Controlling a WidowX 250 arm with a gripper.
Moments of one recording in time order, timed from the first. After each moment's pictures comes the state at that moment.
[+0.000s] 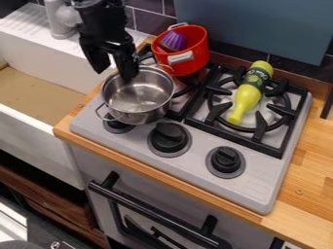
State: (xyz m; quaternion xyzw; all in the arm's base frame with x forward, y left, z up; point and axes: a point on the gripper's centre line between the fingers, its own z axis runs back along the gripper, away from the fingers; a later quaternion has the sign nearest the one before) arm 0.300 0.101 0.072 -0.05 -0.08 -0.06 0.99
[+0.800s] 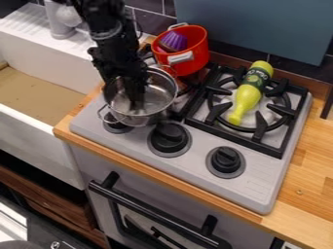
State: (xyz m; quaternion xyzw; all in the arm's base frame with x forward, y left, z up) arm 0.300 0.090 0.039 -0.02 -0.10 -0.04 0.99
